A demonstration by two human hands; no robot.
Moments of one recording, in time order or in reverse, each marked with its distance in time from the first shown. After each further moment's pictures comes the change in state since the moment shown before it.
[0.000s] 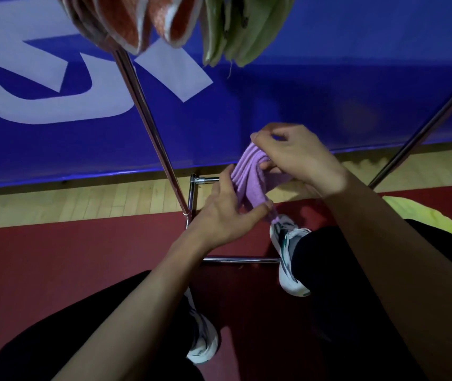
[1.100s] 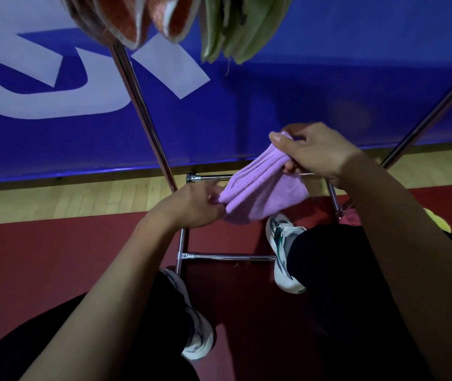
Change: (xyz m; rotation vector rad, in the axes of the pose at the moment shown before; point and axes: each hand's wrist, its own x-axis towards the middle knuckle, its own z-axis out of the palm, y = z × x) left_hand 0.003 -0.002 -0.054 0.360 -0.252 0.075; right_hand 0.004 0.017 -0.043 -0.178 -0.120 -0.033
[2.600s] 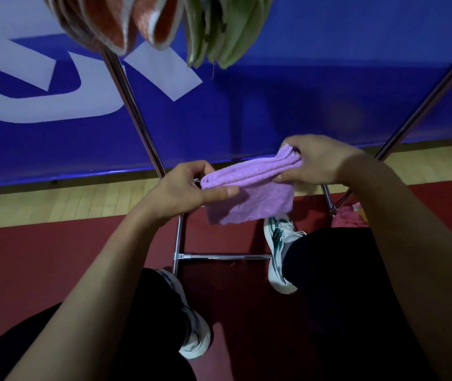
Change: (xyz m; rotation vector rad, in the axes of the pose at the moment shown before) left_hand -0.008 0.009 -0.014 -0.532 0.153 0.000; right_hand -0.010 0.009 -0.026 -0.566 -0.198 -0.077
